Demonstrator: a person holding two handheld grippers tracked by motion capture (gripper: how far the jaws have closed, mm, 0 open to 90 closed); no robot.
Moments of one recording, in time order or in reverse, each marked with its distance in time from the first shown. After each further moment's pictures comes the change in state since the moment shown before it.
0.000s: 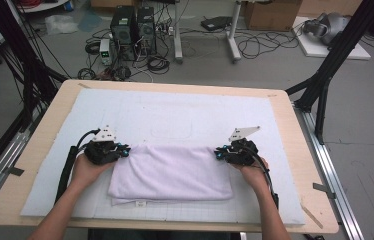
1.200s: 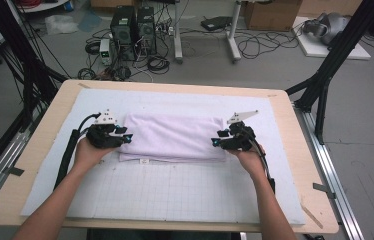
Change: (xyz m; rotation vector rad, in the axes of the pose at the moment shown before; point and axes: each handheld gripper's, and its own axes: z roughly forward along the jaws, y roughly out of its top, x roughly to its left) left arm 0.025 0.020 0.009 -0.004 -0.002 0.019; right arm -0.023 0.031 0.005 -0.014 -0.040 0.064
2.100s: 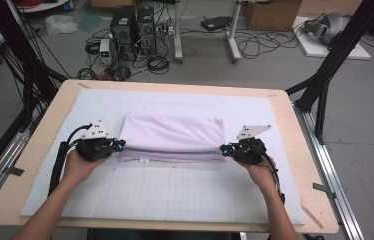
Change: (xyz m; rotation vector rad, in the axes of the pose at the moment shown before) left arm -0.024 -0.006 -0.036 -0.058 -0.027 0.063; right arm 0.021 -0.028 -0.036 -0.052 0.031 -0.081
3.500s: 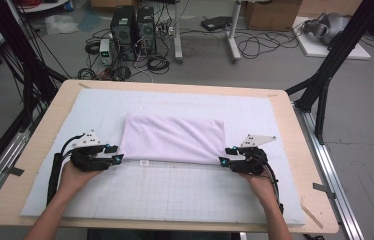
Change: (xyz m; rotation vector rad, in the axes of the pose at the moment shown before) left arm -0.004 -0.035 -0.008 -0.042 -0.042 -0.140; right arm 0.013 -0.028 0.001 -0.071 -0.016 0.101
